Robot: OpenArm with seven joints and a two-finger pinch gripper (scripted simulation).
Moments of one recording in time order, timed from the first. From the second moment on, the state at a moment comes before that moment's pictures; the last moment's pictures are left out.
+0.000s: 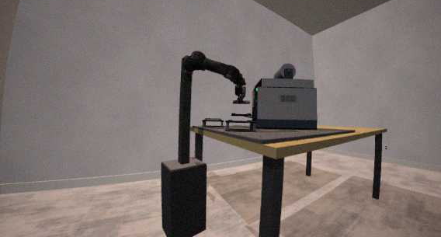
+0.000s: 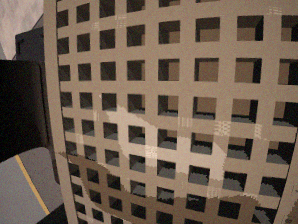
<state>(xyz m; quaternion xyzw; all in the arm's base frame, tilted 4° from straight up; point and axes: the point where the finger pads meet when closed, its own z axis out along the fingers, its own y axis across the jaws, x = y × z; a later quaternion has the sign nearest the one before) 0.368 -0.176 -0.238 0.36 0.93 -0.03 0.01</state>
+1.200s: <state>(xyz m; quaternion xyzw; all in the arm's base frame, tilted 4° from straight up) 0.356 -0.185 -0.305 0.37 0.93 -0.04 0.00</state>
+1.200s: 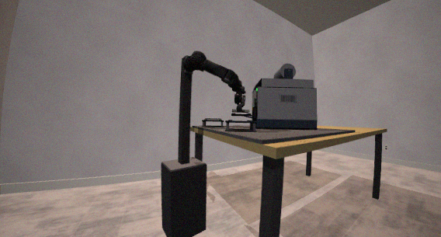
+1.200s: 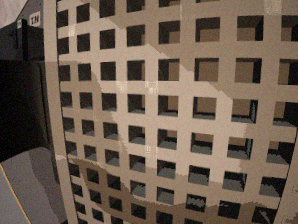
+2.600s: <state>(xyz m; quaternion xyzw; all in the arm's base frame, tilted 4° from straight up) 0.365 -0.184 -0.306 0.36 0.93 -0.03 0.01</state>
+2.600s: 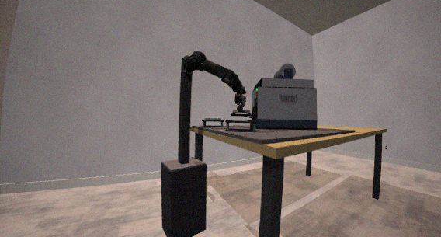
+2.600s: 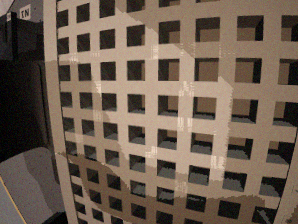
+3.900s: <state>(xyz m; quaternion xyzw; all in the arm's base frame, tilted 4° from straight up) 0.365 -0.185 -0.306 0.36 0.93 -0.03 0.01</state>
